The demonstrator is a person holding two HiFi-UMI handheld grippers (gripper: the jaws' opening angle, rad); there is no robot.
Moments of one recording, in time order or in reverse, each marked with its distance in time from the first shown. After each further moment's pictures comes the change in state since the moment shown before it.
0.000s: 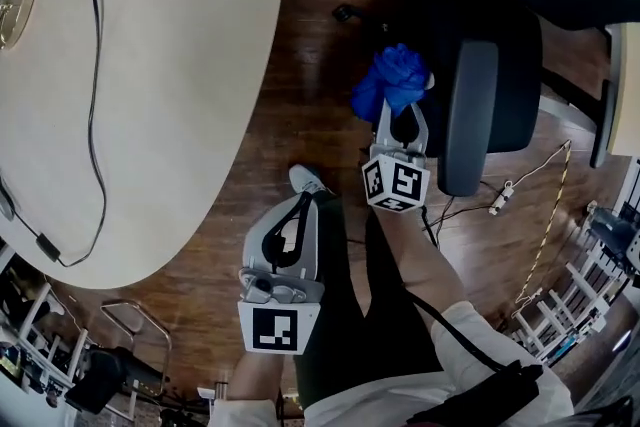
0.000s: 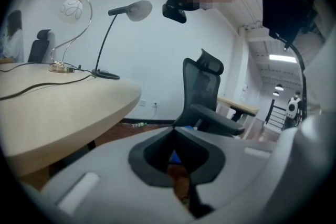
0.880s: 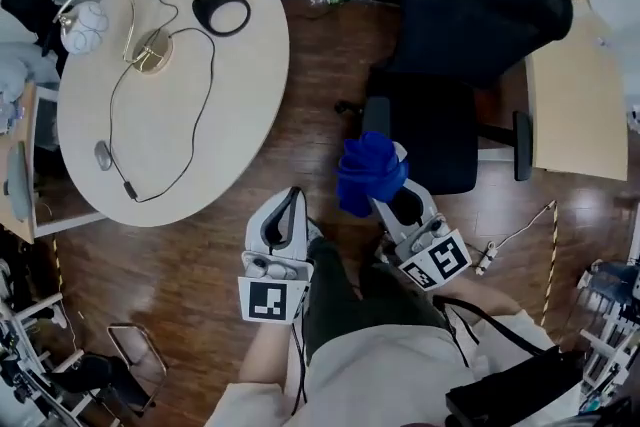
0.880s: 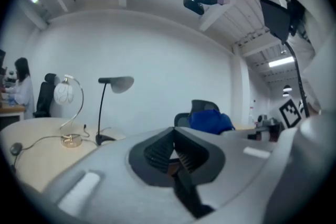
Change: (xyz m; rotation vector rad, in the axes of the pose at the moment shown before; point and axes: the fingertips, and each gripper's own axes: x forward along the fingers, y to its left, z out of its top) left arm -0.104 -0.105 0.241 0.122 -0.333 0.117; right arm -0.253 0.053 0.350 0.007 -0.228 0.793
